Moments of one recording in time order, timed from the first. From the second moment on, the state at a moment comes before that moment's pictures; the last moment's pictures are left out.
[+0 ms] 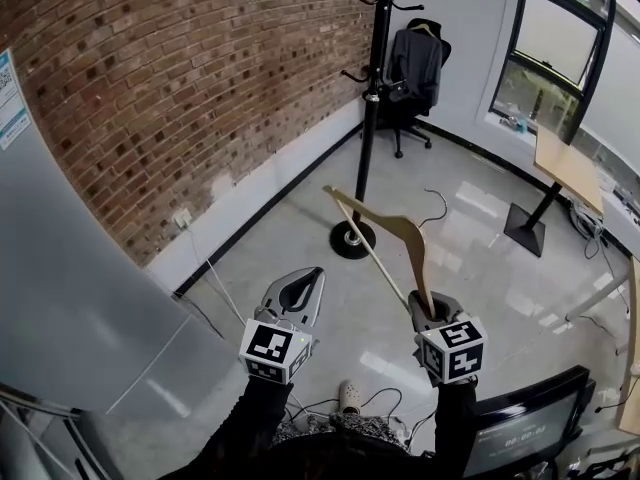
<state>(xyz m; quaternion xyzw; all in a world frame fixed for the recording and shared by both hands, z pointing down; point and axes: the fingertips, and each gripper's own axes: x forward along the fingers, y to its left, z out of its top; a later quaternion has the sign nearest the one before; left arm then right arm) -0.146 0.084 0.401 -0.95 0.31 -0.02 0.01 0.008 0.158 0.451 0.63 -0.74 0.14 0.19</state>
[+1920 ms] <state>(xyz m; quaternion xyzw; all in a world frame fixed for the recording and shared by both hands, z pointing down) 0.001 -0.264 0.405 -0.95 0.32 -0.02 0.02 0.141 -0.189 0.470 0.59 -0.77 0.15 0.19</state>
